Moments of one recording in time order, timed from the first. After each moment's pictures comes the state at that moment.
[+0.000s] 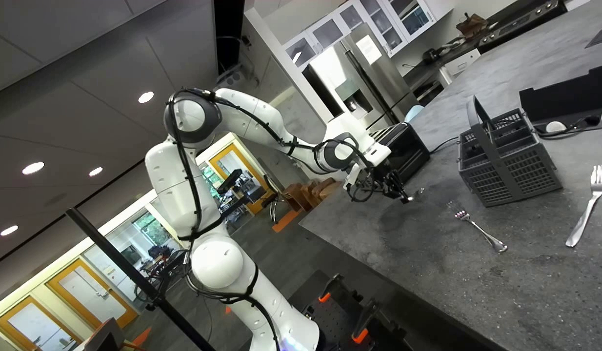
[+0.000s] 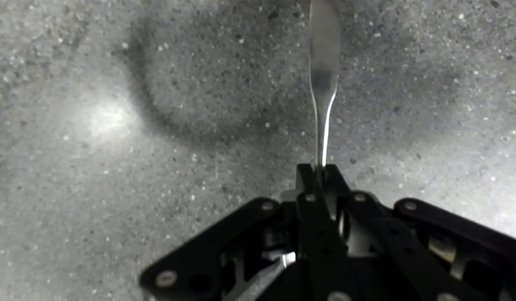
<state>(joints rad) 0.13 0.25 -0.11 -2.36 -0.03 2.70 1.01</state>
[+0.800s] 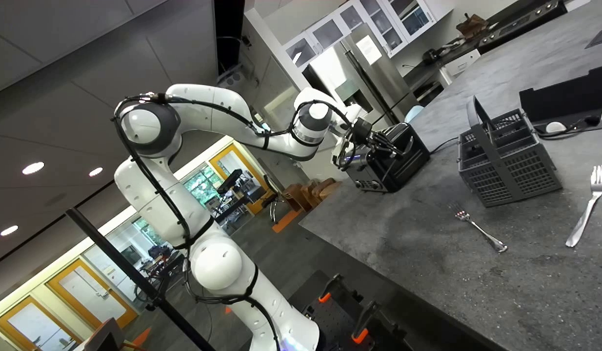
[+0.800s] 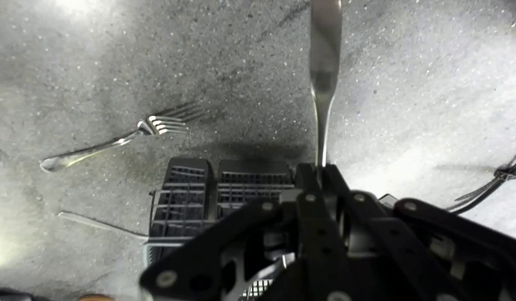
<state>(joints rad) 0.09 -0.01 -0.12 -2.36 -0.54 2.61 1.31</state>
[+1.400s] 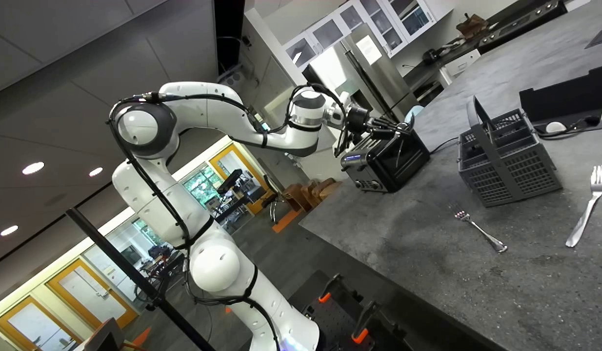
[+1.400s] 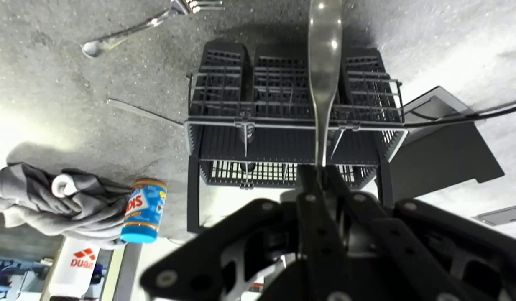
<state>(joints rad) 0.03 -0.03 -0.05 -2.28 -0.96 2.43 1.65</state>
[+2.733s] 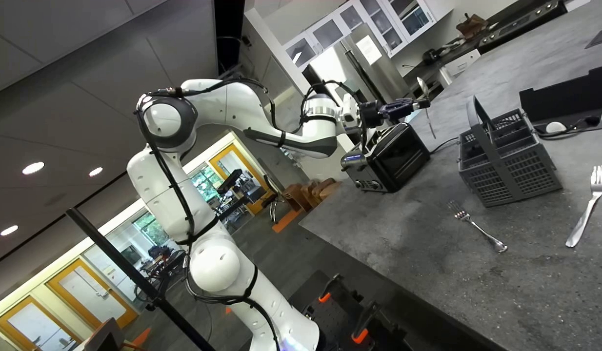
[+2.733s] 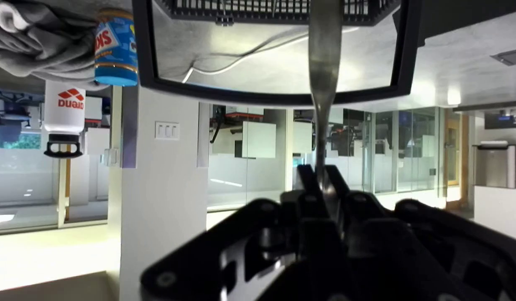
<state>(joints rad) 0.04 0.11 -0.03 -2.18 -1.65 2.23 2.18</state>
